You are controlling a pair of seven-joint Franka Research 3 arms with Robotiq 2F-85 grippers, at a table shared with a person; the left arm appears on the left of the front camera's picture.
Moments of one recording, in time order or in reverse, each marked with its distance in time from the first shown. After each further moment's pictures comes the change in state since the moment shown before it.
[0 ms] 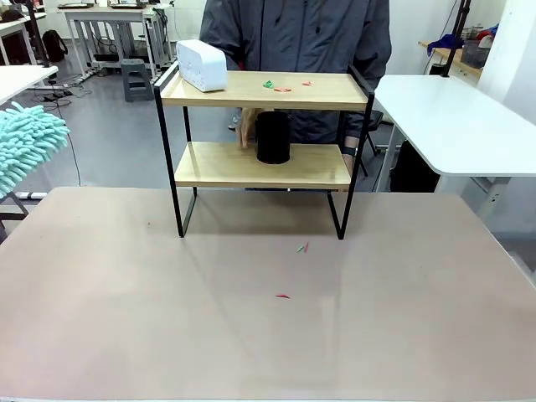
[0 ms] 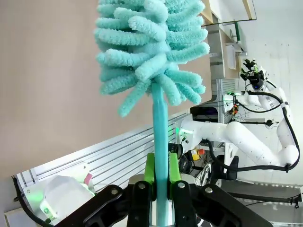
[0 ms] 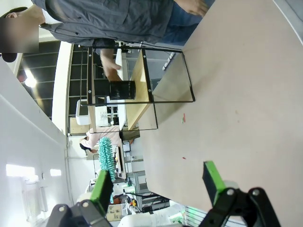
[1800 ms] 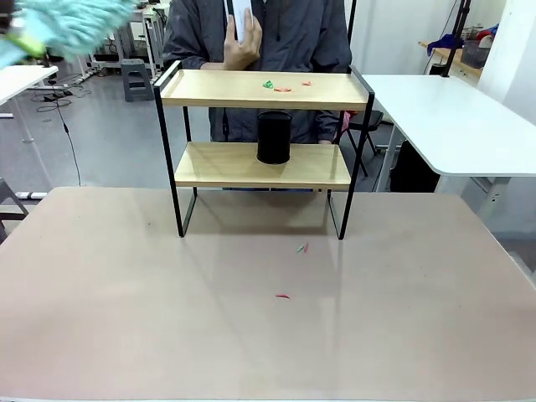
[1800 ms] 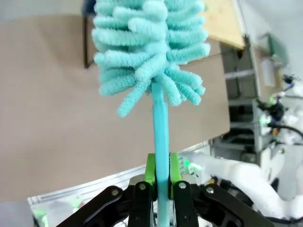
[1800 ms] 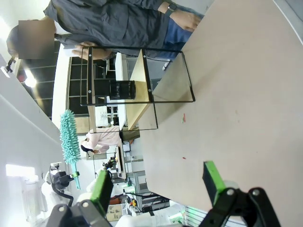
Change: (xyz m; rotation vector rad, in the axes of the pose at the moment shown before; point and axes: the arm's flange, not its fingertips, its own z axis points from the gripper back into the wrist) left arm 0.129 -0.285 -0.099 0.308 -0.032 -0.124; right arm 0.000 0.000 0.000 0.000 0.000 0.000
